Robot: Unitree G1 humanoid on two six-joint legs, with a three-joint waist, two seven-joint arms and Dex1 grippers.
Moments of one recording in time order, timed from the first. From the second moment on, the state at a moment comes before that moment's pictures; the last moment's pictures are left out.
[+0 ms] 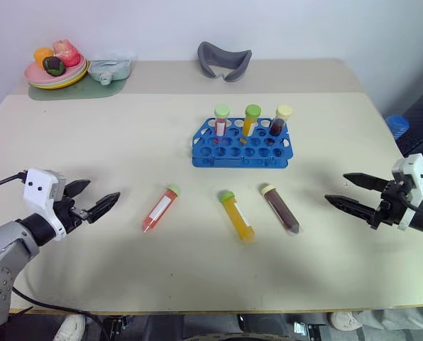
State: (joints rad) left arm 0.16 0.70 0.53 -0.44 -0.62 0.69 -0.65; right arm 0.01 -0.91 -0.46 -0.19 0.63 0.60 1.01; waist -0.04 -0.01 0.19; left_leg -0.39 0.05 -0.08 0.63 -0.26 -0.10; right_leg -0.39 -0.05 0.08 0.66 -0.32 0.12
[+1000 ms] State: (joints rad) left arm -0.14 0.68 -0.01 -0.40 -0.55 0.57 -0.86; right arm -0.40 -0.92 -0.30 -0.67 0.97 1.60 0.30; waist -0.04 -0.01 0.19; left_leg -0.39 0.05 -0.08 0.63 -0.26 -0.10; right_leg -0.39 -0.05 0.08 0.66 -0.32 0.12
